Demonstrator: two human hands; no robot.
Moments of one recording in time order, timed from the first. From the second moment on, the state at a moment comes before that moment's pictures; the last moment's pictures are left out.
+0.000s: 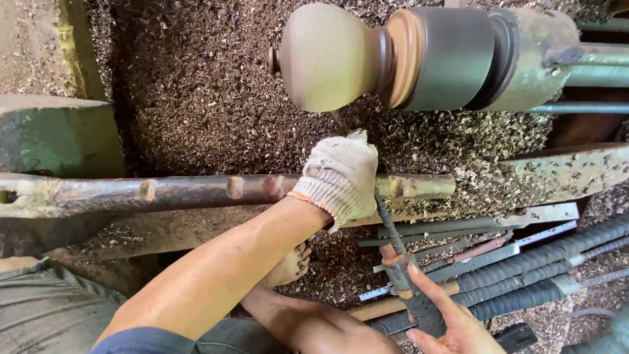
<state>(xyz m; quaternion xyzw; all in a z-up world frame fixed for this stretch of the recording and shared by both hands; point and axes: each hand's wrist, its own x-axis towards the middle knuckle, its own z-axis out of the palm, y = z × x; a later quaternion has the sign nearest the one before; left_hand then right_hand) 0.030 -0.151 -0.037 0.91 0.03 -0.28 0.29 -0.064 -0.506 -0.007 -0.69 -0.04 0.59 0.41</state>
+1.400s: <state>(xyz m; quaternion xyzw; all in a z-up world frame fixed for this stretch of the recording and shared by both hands) 0.037 -0.144 -0.039 0.91 -0.09 -0.25 0.30 -0.135 -0.436 -0.004 -0.78 -0.01 0.46 0.42</state>
